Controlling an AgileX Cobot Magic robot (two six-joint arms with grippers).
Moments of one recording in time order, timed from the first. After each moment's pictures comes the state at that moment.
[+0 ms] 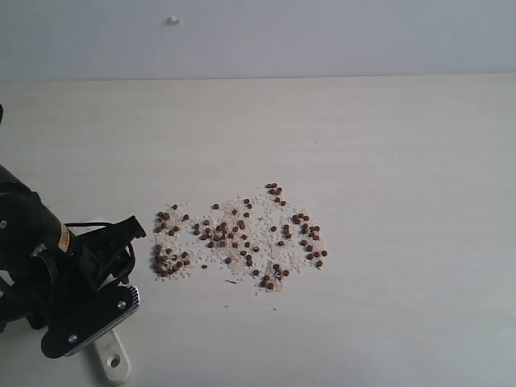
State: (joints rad) left arm -0.72 1.69 -0.63 0.13 0.41 1.82; right arm 0.11 0.01 -0.01 0.05 0.24 -0.08
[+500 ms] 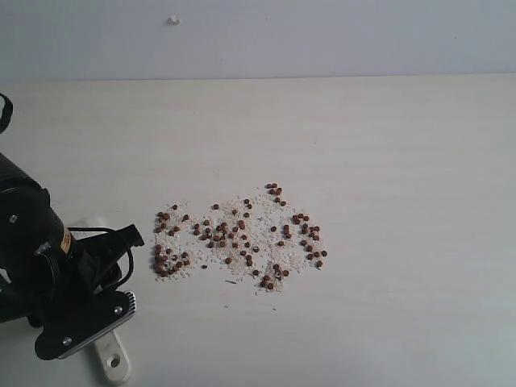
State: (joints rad) left arm -0.72 1.73 -0.65 0.14 0.49 1.86; right arm 0.11 0.01 -0.01 0.05 0.24 -0.08
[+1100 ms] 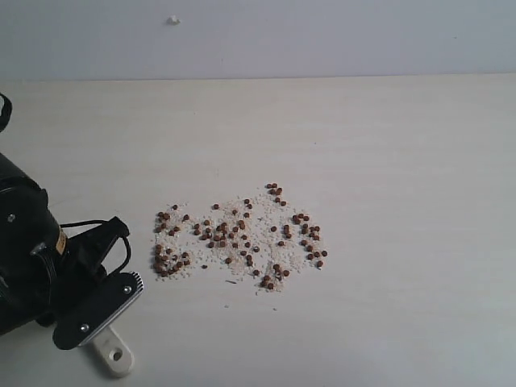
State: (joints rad) left arm -0.72 1.73 -0.65 0.15 0.53 1.61; right arm 0.11 0.01 -0.01 0.05 0.24 -0.08
